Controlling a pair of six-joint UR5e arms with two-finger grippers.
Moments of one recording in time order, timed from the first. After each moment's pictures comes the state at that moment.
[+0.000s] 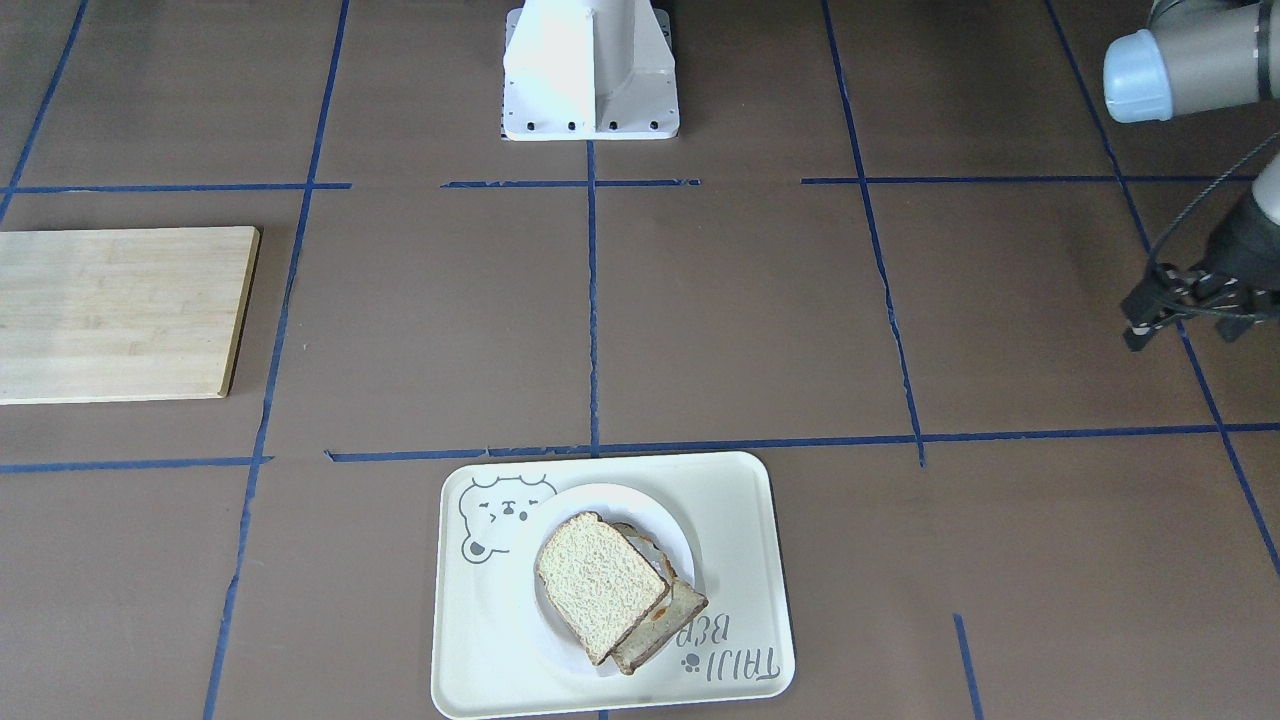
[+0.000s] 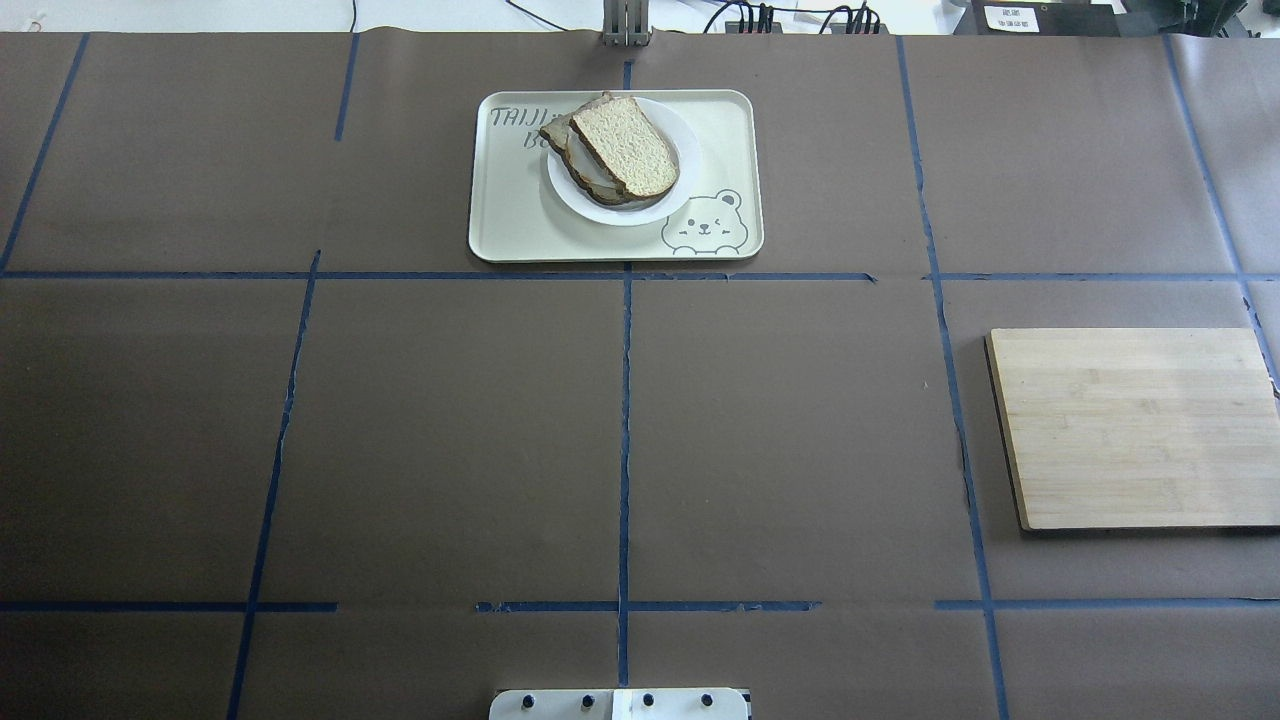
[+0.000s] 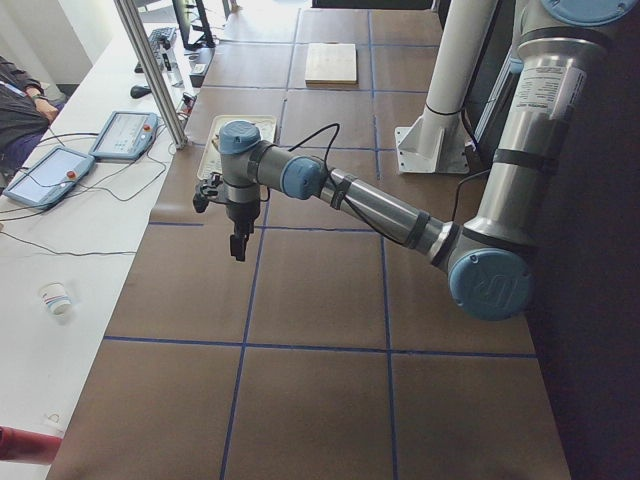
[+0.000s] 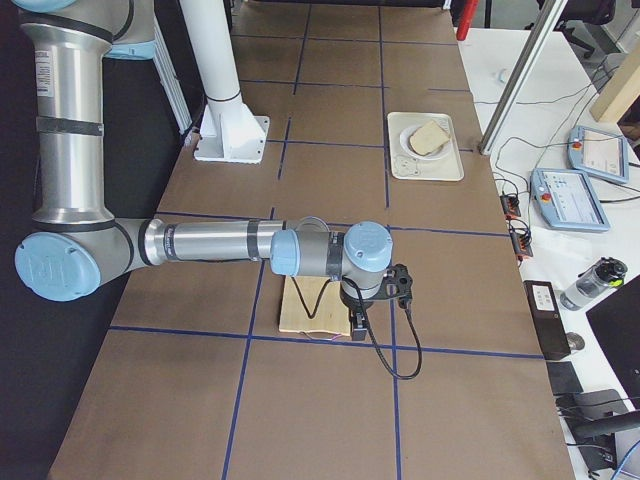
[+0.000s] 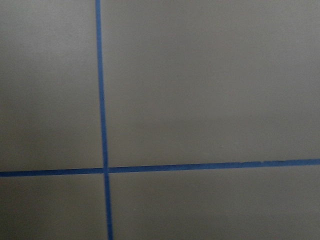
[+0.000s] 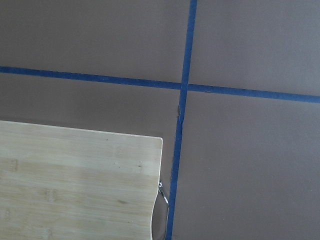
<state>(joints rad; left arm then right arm) -1.40 -1.77 -1.77 -1.39 -2.17 -0.16 1.57 -1.62 1.70 -1.65 2.38 -0.09</state>
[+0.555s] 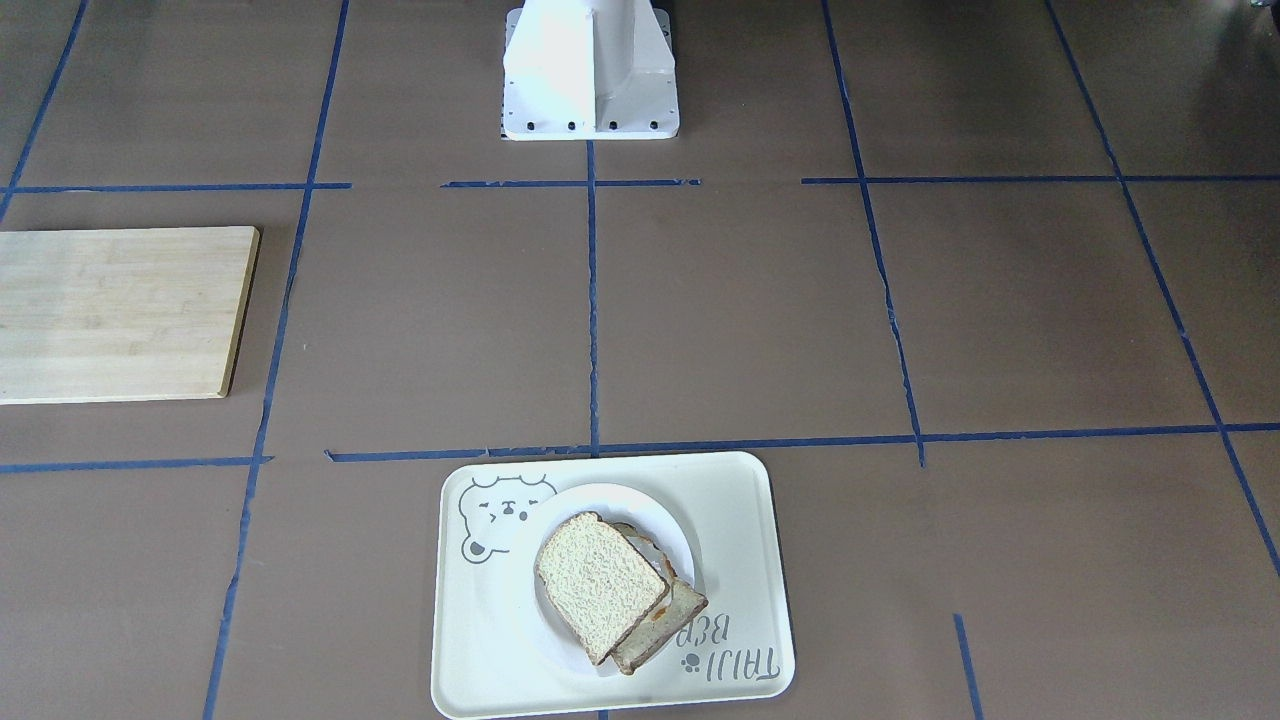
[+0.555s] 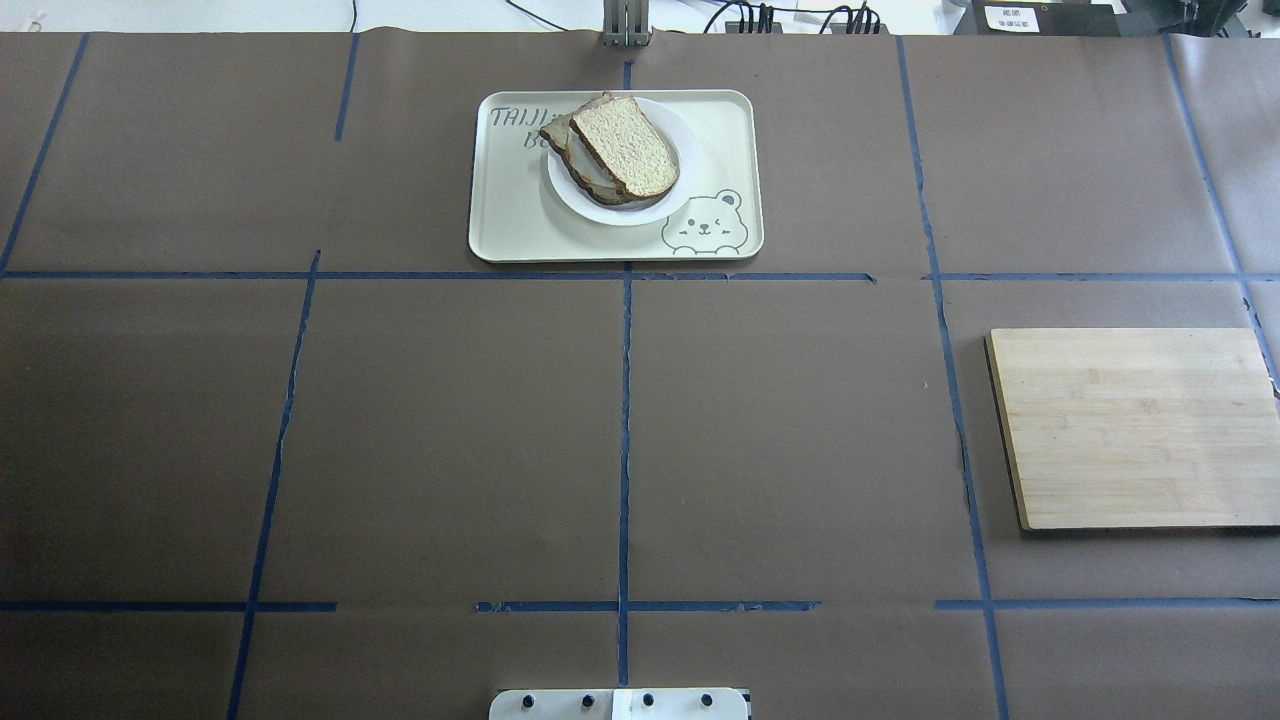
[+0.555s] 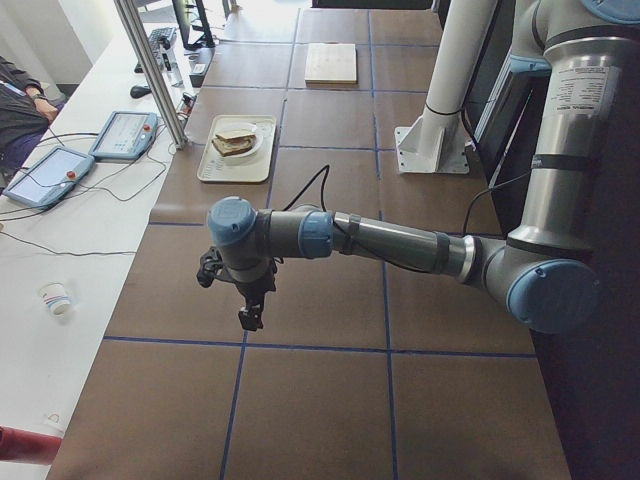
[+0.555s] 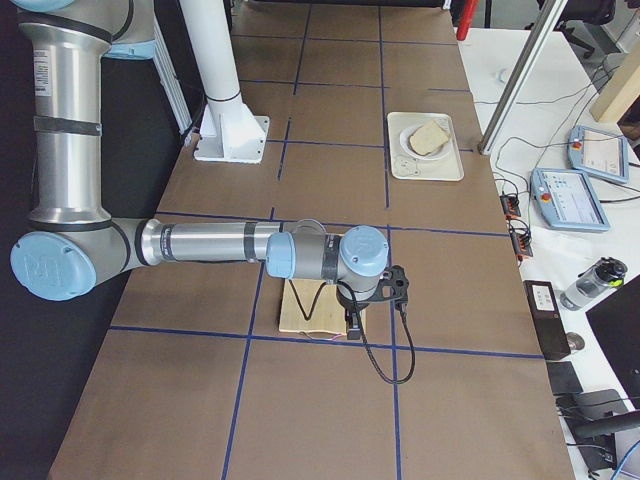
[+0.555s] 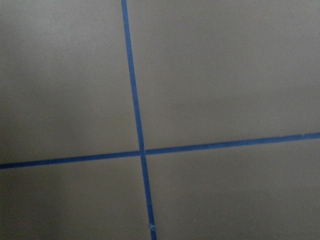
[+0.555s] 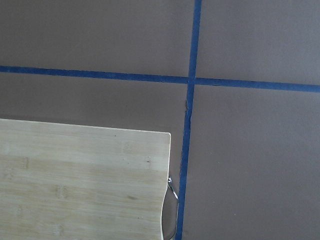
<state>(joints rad) -1.58 -1.62 -1.63 -1.39 -2.38 0.26 1.58 -1.64 1.70 -1.64 2.42 -0.08</state>
